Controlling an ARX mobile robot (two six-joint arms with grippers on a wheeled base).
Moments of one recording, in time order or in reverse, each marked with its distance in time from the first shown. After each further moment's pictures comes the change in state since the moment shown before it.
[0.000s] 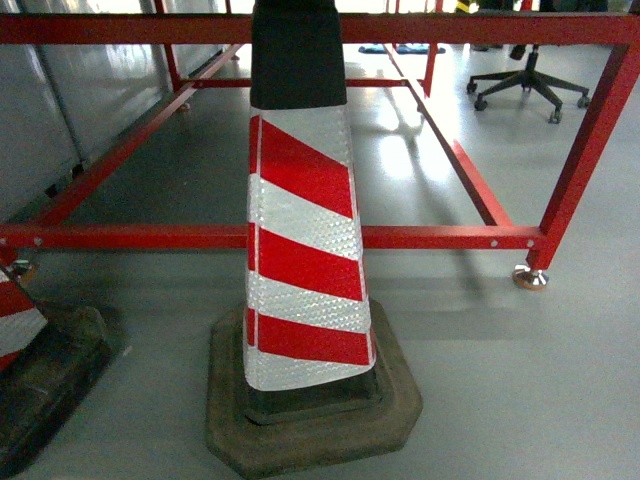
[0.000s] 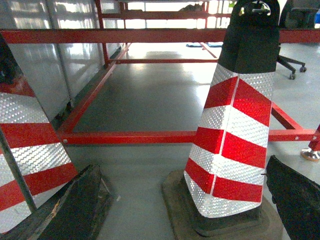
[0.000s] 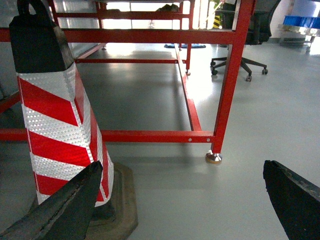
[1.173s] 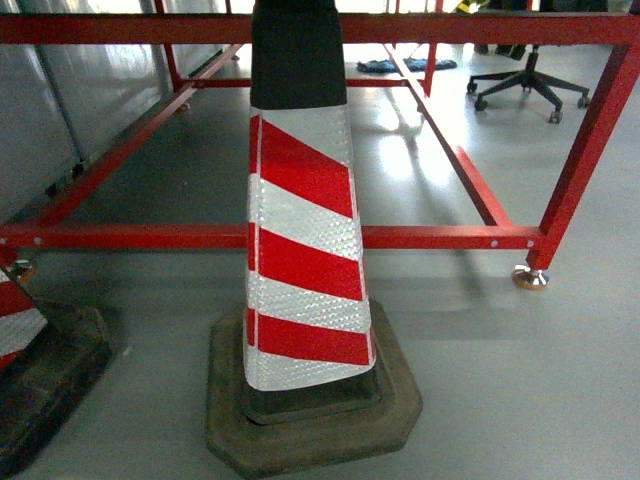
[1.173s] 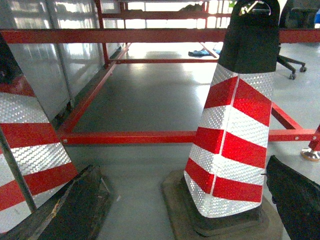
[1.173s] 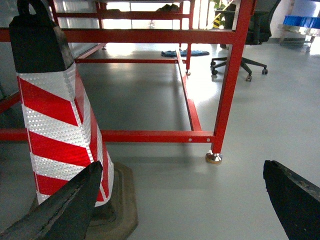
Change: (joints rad) left arm 0.000 0.000 0.000 0.000 0.000 0.000; right arm 0.000 0.000 0.000 0.000 0.000 0.000
